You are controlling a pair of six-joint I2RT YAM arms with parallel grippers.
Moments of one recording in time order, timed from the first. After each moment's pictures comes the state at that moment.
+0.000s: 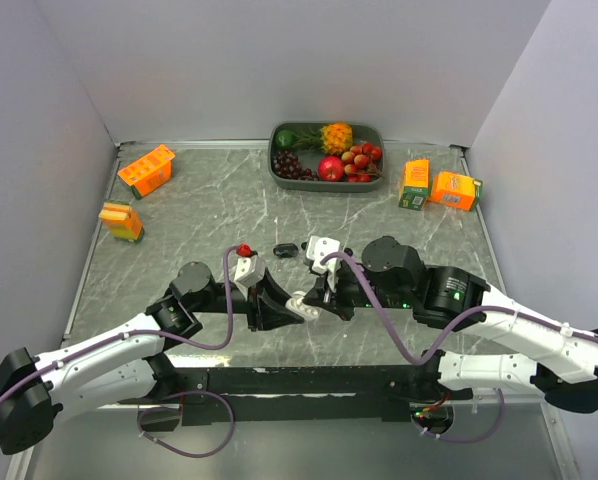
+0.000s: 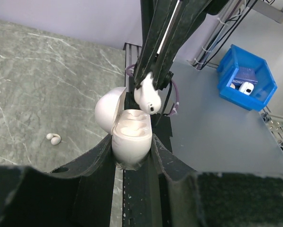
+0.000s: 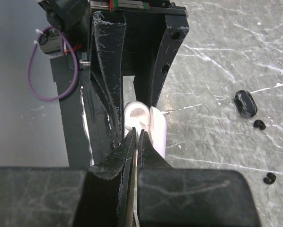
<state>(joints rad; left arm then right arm) -0.87 0.89 0.45 0.52 0.74 -0.34 1.16 0.96 1.18 -0.67 -0.14 -0.08</state>
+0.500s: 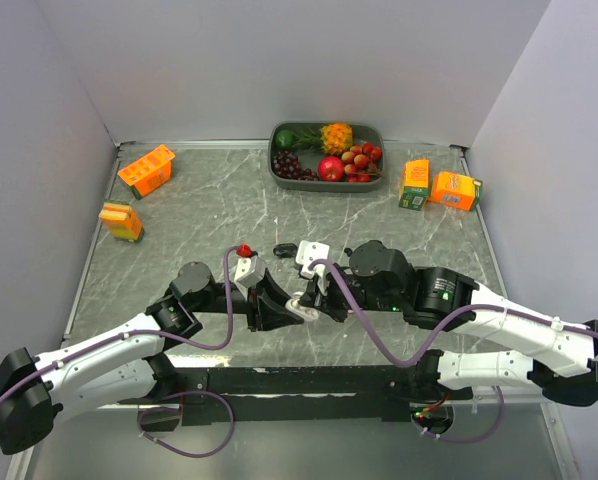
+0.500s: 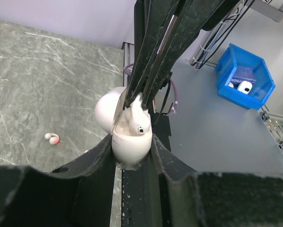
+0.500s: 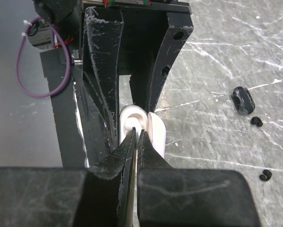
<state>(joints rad) -0.87 0.89 0.45 0.52 0.75 -0.34 1.20 1.00 1.18 -0.66 -0.08 -0.09</state>
